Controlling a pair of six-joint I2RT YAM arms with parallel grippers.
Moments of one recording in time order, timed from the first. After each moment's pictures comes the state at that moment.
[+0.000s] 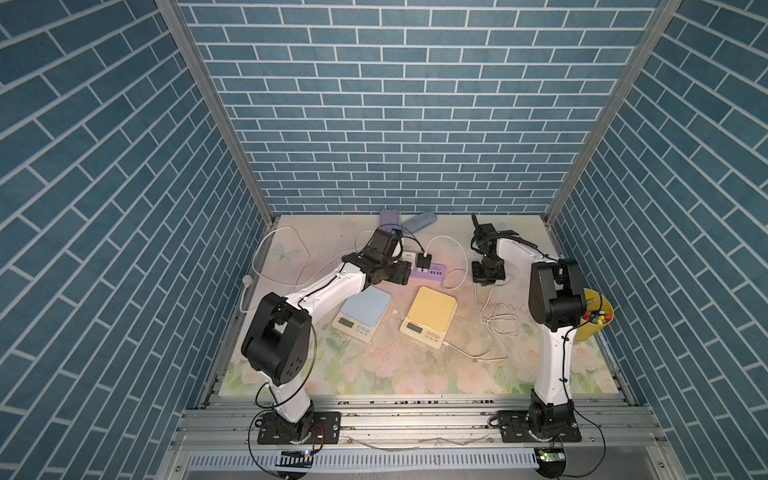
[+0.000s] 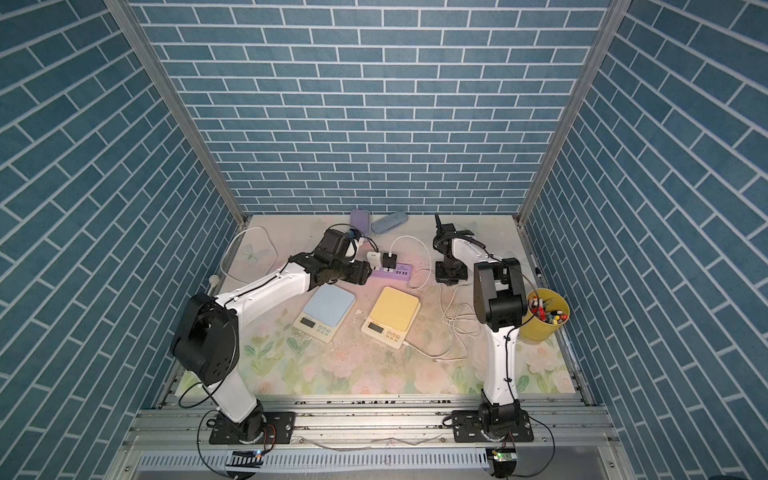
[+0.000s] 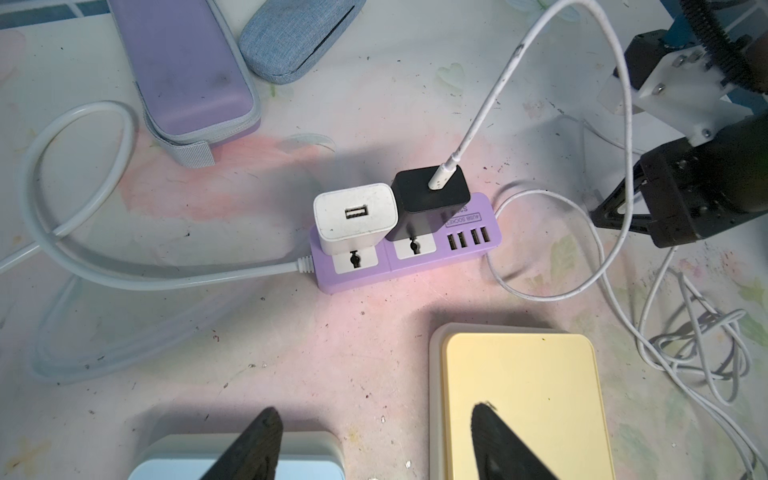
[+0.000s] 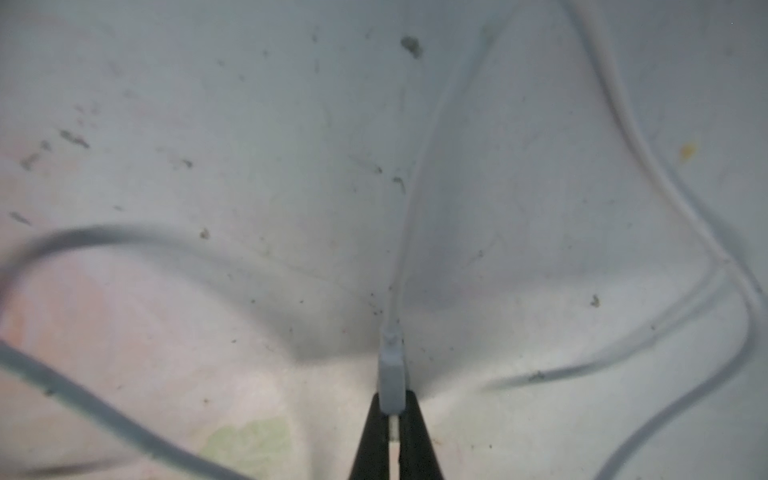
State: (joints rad) left arm -0.56 1.74 1.32 -0.41 0.05 -0.21; right arm 0.25 2.15 1.64 -0.94 0.07 0.26
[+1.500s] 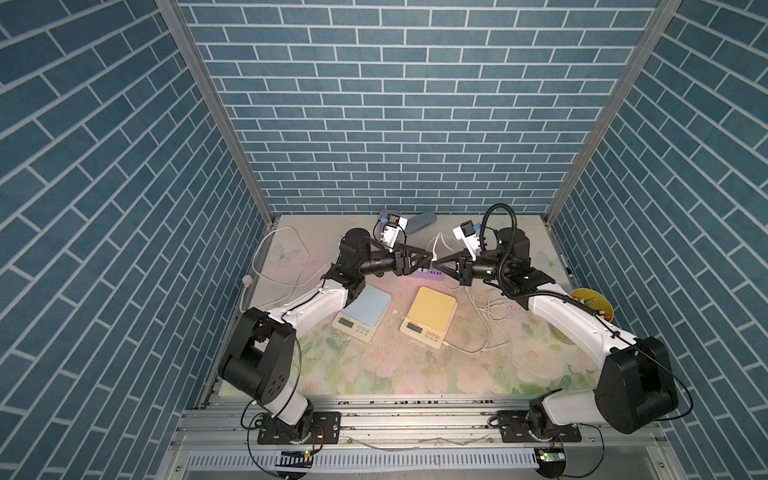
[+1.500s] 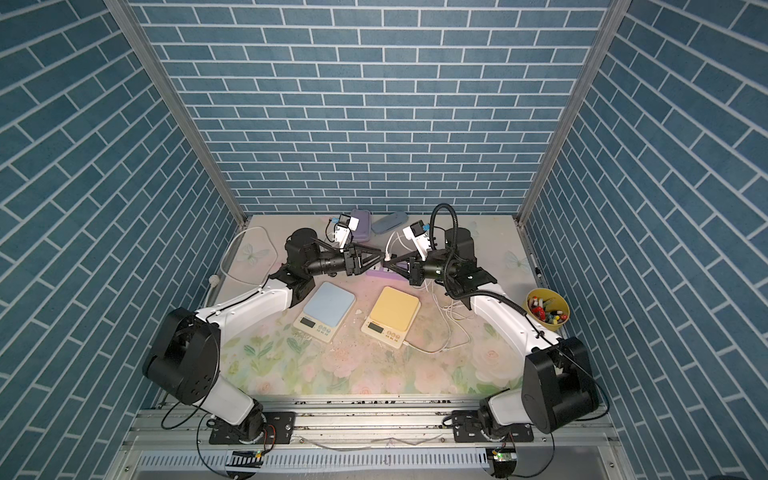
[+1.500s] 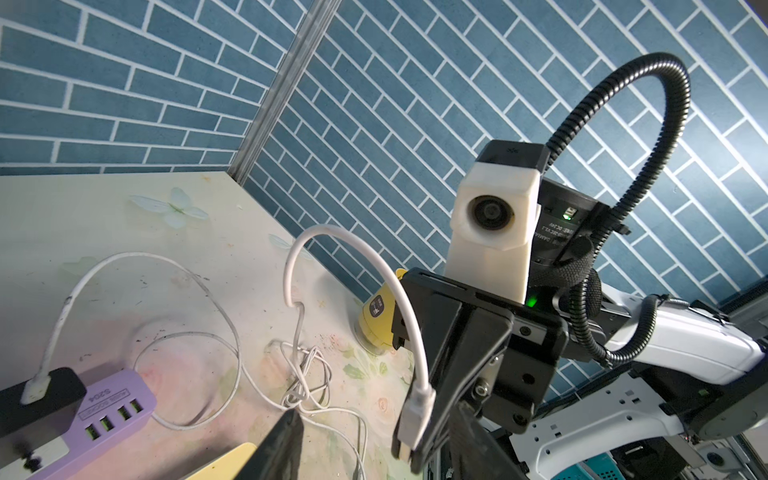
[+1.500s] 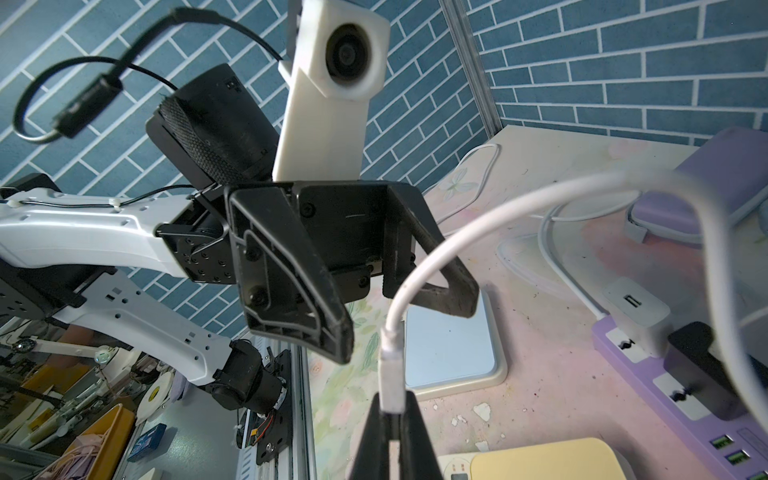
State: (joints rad) left arm -0.48 1.60 1.05 0.52 0.87 -0.66; right arm 0.43 1.39 1.01 0.05 -0.96 0.26
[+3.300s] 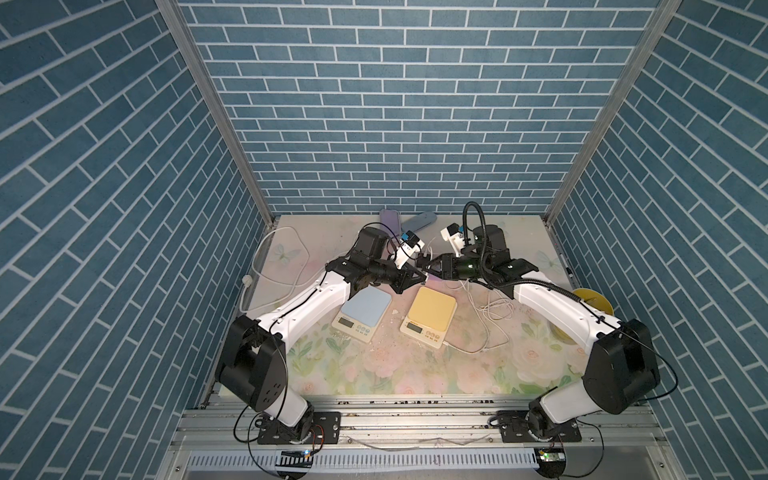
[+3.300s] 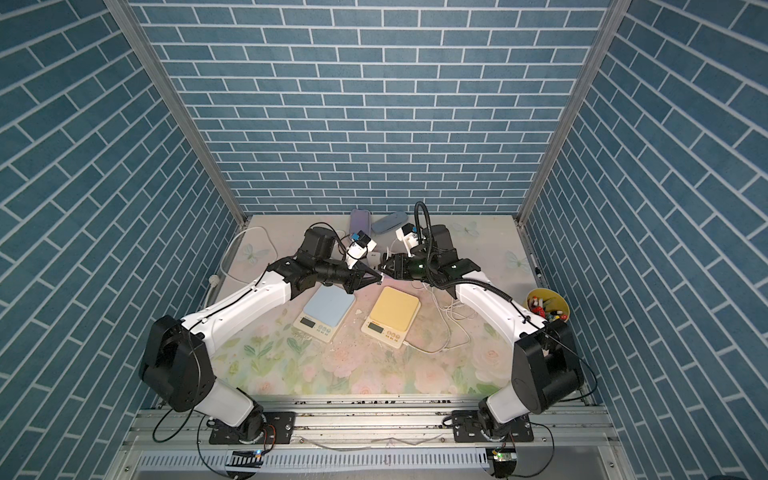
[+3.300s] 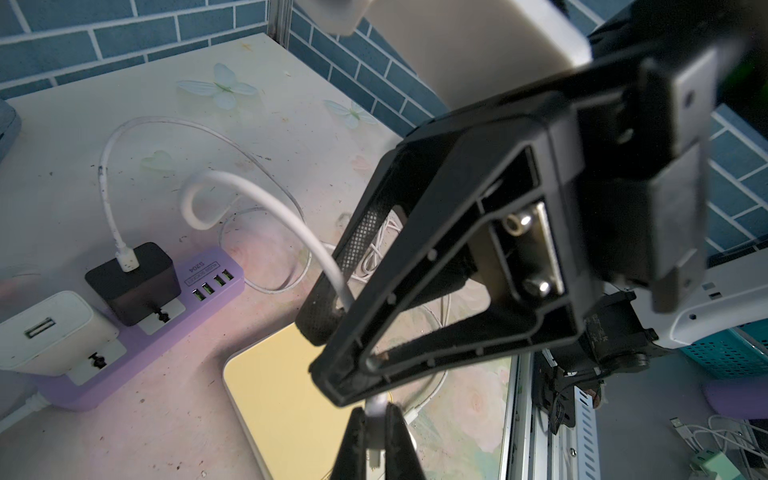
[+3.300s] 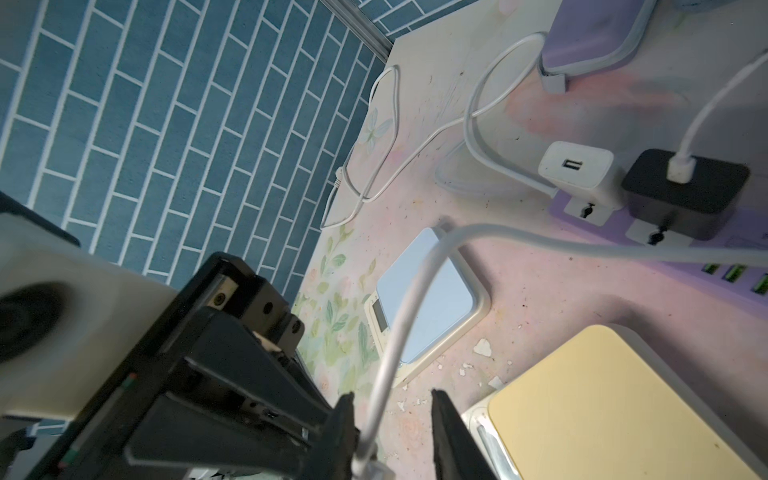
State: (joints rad) left arm -0.55 1.56 1.23 -0.32 0.68 0.00; right arm 0.52 1.51 1.18 -0.25 -0.67 0.54
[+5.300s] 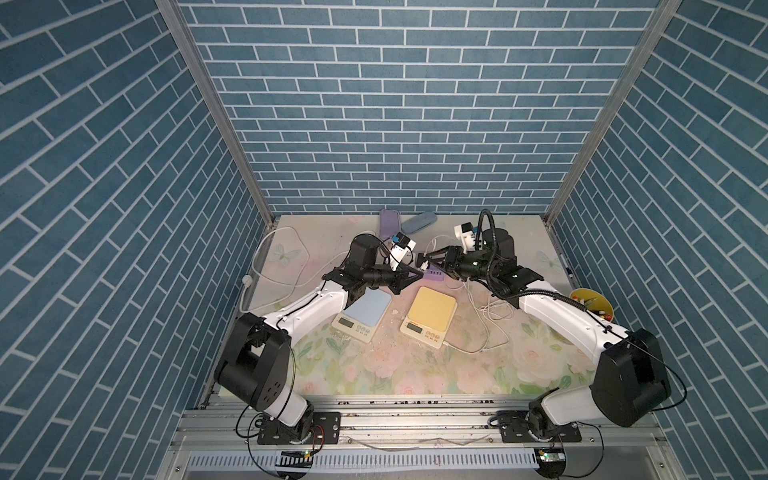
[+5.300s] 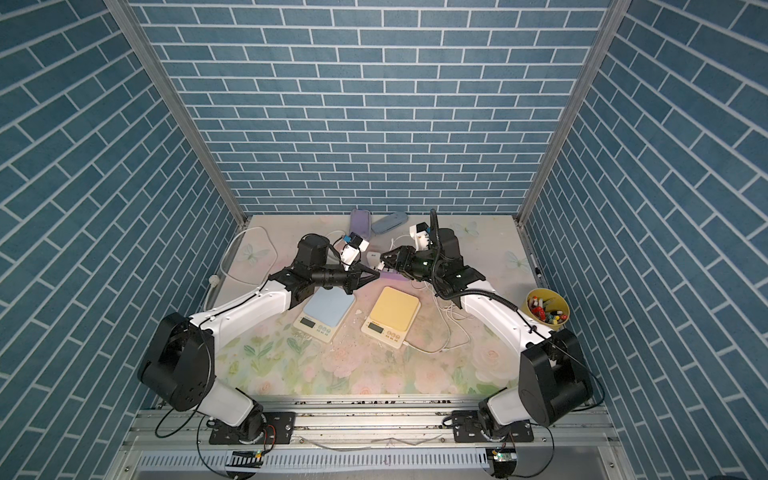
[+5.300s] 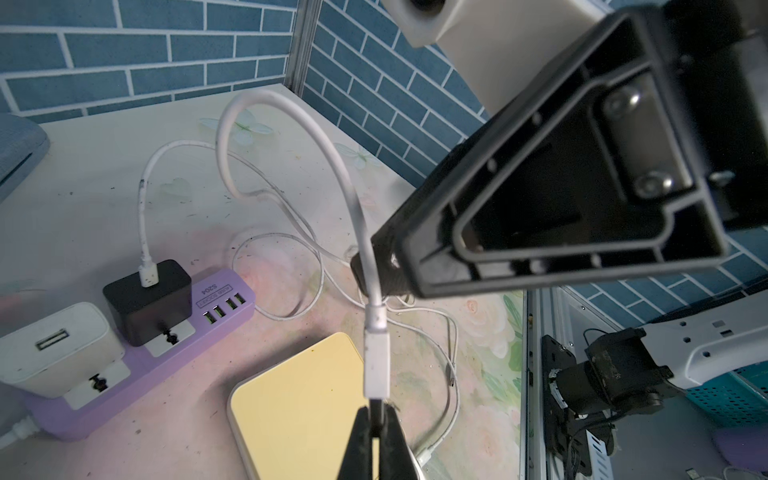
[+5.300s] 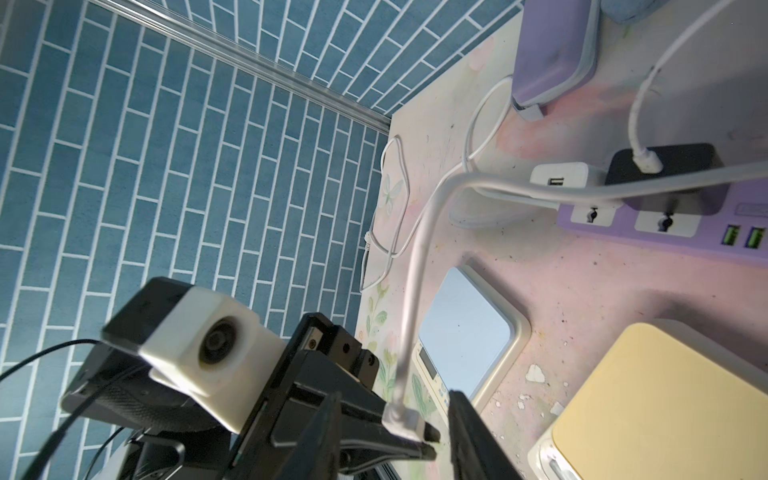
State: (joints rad) left arm -0.51 1.56 1.07 0.00 0.71 -0.11; right arm 0.53 1.44 1.08 -0.07 -0.59 0.90
